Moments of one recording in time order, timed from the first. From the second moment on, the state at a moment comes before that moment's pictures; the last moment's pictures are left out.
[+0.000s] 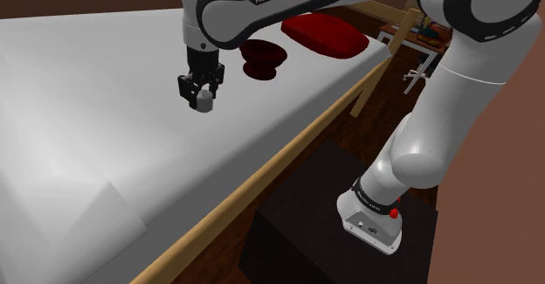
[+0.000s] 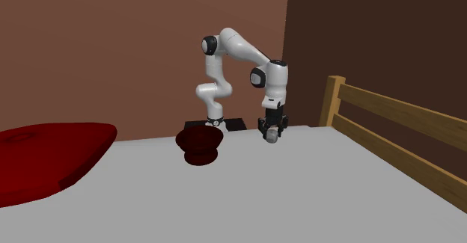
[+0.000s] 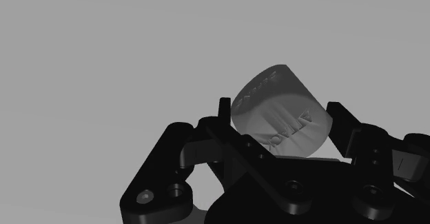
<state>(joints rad) 0.12 0.12 0.31 -2.00 -0.04 2.11 0.32</state>
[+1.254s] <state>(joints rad) 0.12 0.06 0.31 -1.82 -0.02 1.88 0.30</state>
